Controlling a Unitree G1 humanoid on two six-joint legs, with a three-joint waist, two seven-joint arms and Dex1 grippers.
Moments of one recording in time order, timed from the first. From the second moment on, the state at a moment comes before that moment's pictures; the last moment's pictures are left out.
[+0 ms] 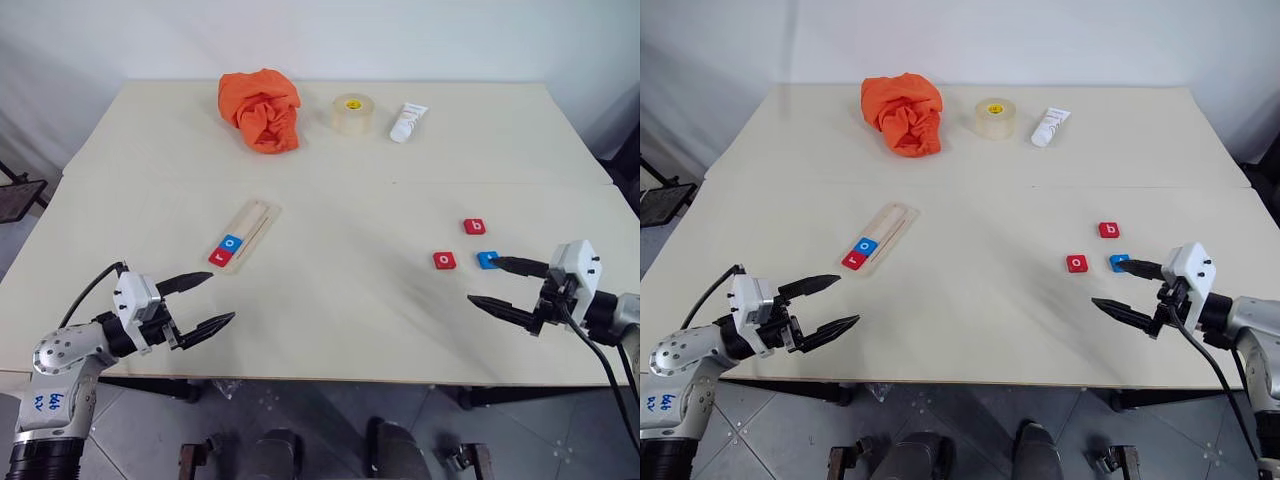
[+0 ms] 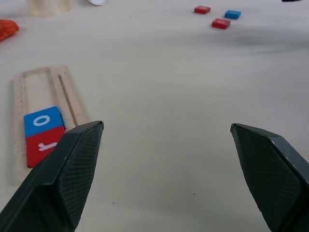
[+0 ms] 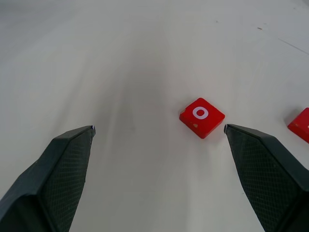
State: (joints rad) left arm -0.02 0.65 0.29 -0.03 -0.49 0.04 -1.01; right arm -0.14 -0.86 -0.30 0.10 0.46 0.19 1.17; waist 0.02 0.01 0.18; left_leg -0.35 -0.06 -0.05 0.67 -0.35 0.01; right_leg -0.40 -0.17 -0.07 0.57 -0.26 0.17
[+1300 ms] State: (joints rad) left arm -0.18 0.72 0.31 -0.11 -0.51 0.60 -0.63; right arm -0.47 -0.76 -0.12 0.35 0.39 0.12 1.27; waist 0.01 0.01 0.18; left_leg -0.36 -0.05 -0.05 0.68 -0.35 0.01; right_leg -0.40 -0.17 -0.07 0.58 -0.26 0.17
